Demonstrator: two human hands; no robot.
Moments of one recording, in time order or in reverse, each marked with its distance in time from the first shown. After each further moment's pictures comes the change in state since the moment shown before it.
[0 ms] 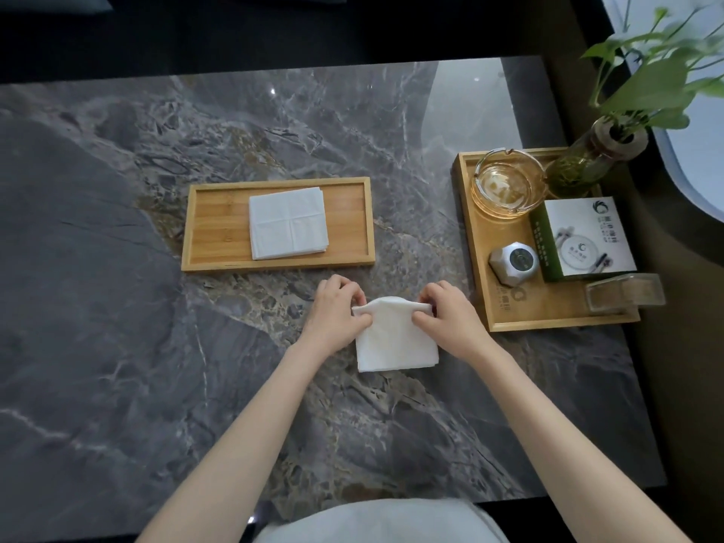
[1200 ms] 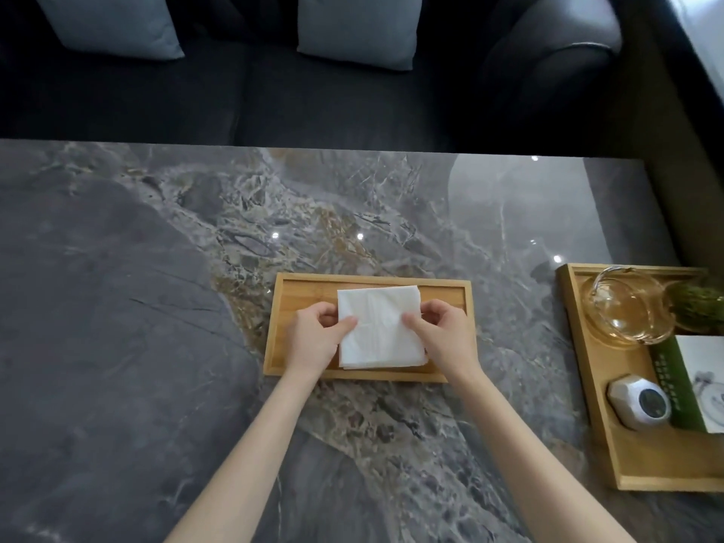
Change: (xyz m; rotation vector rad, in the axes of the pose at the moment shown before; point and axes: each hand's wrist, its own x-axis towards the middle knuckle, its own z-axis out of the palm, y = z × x) left_hand 0.077 -0.098 -0.134 -0.573 0.328 -0.291; right_hand 0.135 -0.152 0.046 0.468 0.168 0.168
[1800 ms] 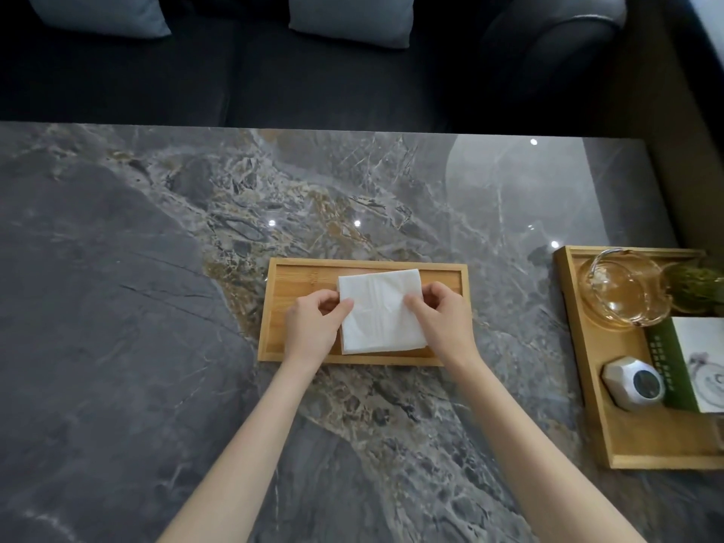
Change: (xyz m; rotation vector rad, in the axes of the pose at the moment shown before) left_hand -0.005 0.000 0.005 0.100 0.012 0.057; right_hand 0.003 0.009 0.000 -0.013 0.038 -0.031
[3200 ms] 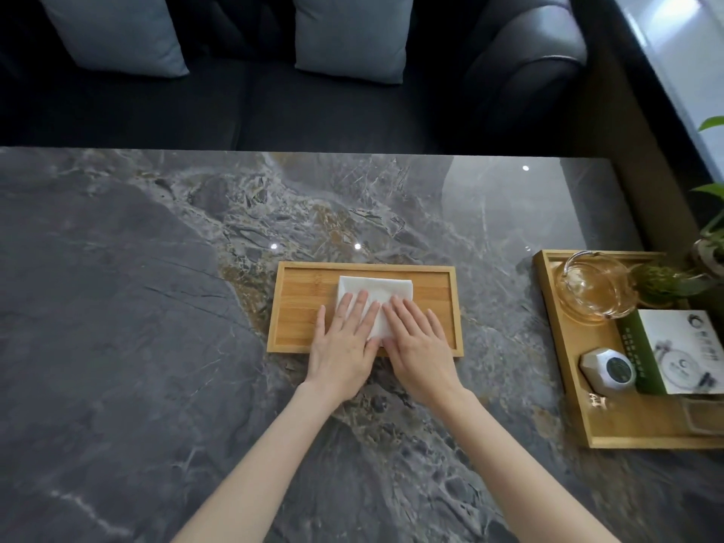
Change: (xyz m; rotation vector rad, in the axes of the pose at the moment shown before) left_hand -0.042 -0.018 0.023 0.945 -0.241 0.442; right_hand -0.043 0.036 0.010 -0.879 -0.104 -0.560
